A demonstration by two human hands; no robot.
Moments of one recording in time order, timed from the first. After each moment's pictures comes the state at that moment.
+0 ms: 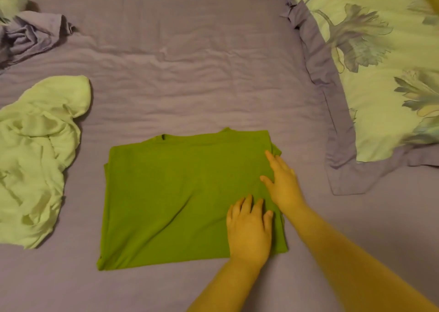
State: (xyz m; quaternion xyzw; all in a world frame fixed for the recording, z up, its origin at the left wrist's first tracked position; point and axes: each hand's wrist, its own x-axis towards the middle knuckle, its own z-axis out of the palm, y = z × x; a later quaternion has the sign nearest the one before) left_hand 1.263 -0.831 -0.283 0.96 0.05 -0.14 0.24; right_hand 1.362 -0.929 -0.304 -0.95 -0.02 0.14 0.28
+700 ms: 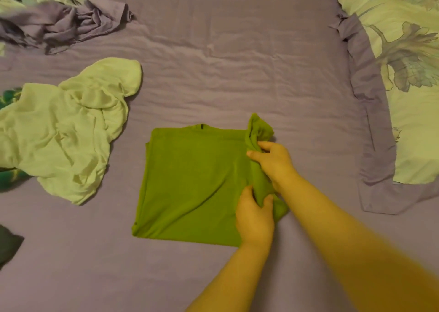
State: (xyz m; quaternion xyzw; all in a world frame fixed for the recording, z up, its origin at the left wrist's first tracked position) left_hand 1.268 -0.802 -0.264 0.76 0.37 -0.07 0.53; right_hand 1.384 -0.817 -0.248 -0.80 0.08 0.23 0.55
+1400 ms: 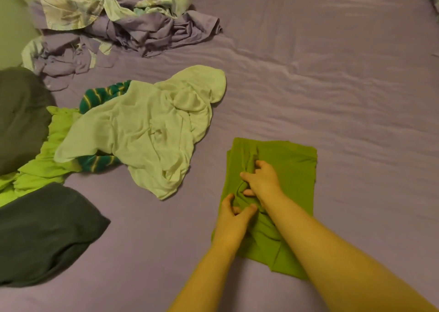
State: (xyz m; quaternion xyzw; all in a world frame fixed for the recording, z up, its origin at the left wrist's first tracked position) left_hand 1.208 -0.584 -0.267 0.60 0.45 -0.08 0.66; right_hand 1.325 -0.609 -0.283 -0.76 0.09 0.35 0.54
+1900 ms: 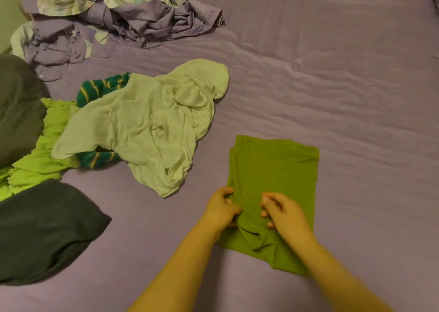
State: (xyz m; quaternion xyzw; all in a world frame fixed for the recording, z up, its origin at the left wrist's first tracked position) left_hand 1.218 -0.539 -0.271 0.59 0.43 -0.15 0.66; right_hand 1.272 -0.682 -0.273 -0.80 -0.01 0.33 0.49
